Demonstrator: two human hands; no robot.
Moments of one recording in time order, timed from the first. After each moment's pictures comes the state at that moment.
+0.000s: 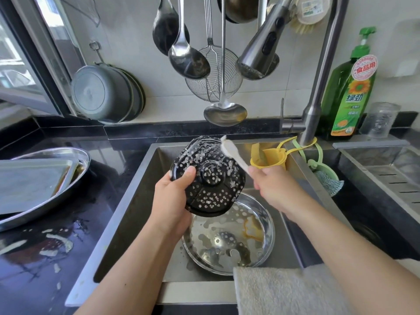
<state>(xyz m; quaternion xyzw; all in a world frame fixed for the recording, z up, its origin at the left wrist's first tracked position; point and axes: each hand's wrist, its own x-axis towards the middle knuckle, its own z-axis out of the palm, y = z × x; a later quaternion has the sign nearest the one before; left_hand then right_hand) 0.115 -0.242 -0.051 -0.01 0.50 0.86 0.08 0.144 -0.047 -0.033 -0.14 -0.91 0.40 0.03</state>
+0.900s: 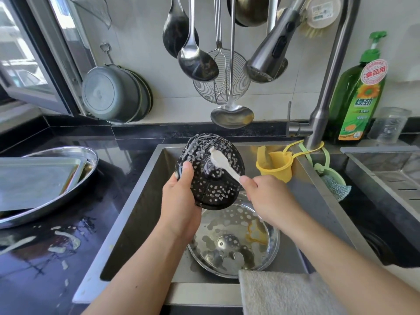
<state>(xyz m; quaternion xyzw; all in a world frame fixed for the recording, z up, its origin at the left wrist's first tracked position) 0.113 -0.236 -0.054 -0.02 0.45 0.89 0.05 0.143 -0.069 -0.047 -0.11 -0.93 0.34 0.06</state>
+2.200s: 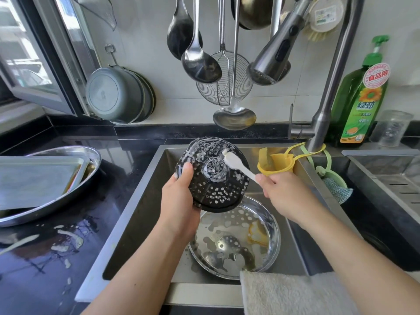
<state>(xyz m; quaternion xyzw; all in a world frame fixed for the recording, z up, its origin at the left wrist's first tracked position) 0.110 -0.239 -0.053 -0.02 0.46 0.88 0.06 0.147 -0.043 -0.033 -0.11 -0.94 0.31 0.07</state>
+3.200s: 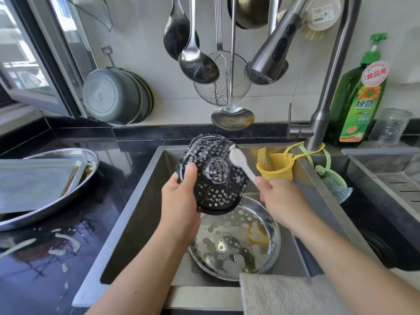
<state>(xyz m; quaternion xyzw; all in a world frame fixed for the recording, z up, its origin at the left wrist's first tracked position) 0.120 -0.234 -0.046 -0.02 0.48 0.88 0.02 0.146 -0.052 -0.044 -0.18 -0.91 0.36 0.07</state>
